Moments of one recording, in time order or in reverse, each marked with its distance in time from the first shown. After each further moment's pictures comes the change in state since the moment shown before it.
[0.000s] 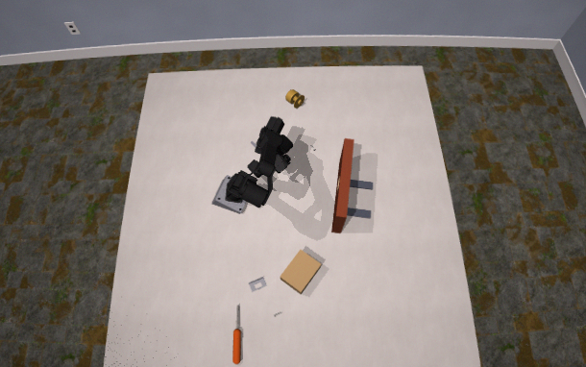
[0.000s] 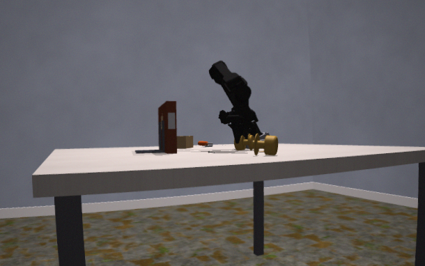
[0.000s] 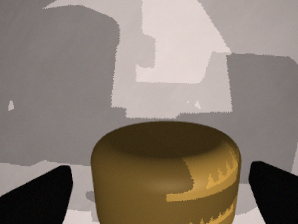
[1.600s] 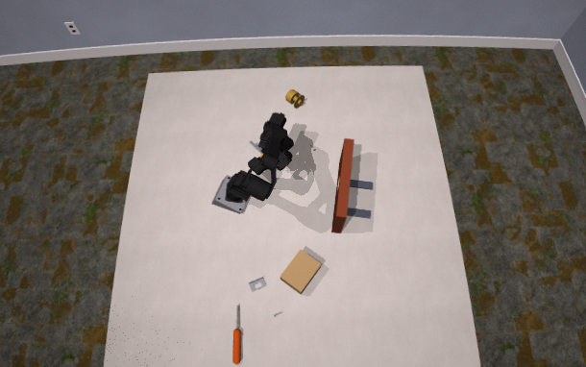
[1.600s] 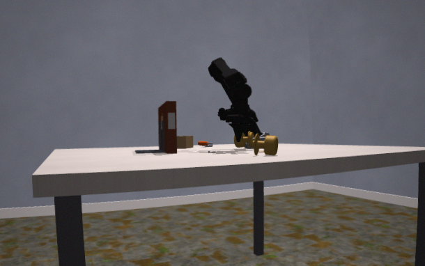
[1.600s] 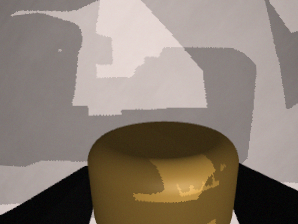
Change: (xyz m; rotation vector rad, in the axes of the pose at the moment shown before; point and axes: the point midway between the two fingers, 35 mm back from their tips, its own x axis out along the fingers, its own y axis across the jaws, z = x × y) arm -0.011 0.000 0.001 -0.018 -0.012 -0.115
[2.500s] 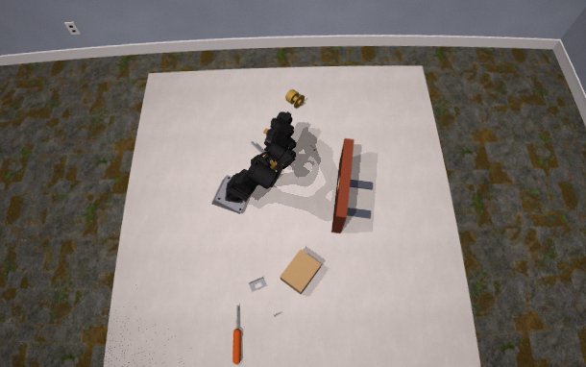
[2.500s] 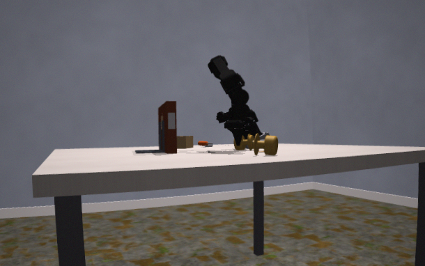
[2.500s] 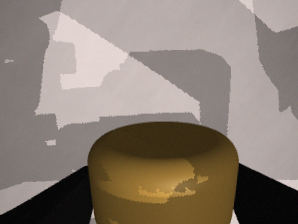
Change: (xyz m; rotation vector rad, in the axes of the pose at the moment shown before) arm 0.011 0.007 0.000 0.003 0.001 -0.136
